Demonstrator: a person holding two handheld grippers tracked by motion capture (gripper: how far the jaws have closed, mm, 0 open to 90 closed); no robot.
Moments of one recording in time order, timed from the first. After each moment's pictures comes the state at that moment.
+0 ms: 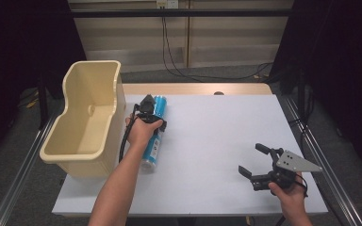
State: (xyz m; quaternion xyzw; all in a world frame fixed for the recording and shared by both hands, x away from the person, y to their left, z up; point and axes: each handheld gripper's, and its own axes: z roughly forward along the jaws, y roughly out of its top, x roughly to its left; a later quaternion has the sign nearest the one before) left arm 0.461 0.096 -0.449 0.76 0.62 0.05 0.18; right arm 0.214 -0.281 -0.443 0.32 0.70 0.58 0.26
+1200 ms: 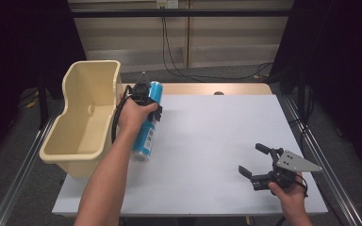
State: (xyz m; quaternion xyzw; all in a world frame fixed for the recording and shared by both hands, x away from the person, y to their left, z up) left arm 0.454 0.106 -0.350 0.75 0.64 0.02 0.15; right arm 0.214 -0.281 -0.443 0.32 0.70 0.58 0.26
